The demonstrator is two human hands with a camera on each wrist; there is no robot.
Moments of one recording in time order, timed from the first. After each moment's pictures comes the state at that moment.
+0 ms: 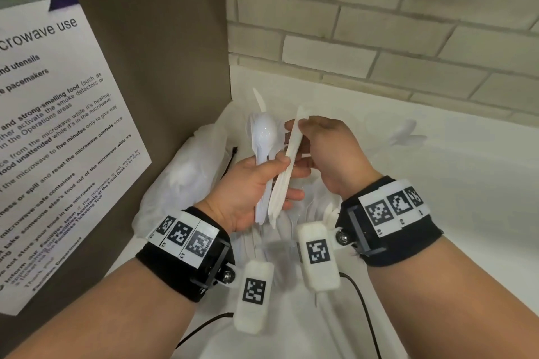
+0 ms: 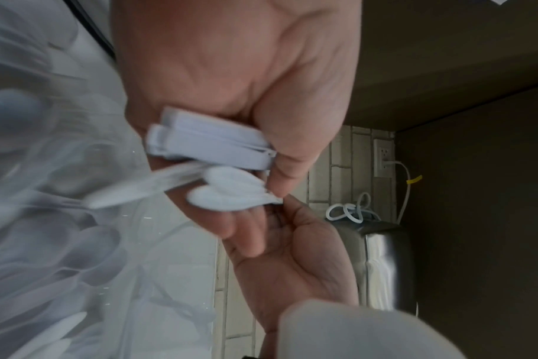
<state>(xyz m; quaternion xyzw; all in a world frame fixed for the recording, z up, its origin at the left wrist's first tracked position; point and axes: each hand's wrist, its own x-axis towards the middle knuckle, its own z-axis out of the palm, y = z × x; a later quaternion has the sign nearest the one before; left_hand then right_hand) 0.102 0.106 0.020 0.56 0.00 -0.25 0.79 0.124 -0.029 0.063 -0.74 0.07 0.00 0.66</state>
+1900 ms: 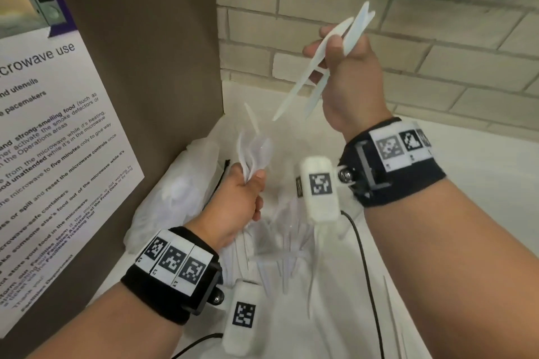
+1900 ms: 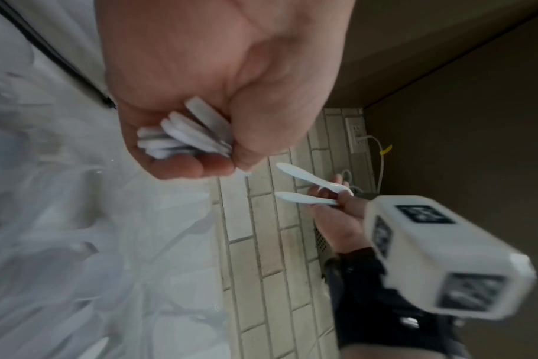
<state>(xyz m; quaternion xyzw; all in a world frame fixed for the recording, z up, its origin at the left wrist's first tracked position) 0.105 0.109 0.006 0.70 0.01 -0.11 0.71 0.172 -0.043 0.134 -0.64 -0.05 -0.24 0.73</state>
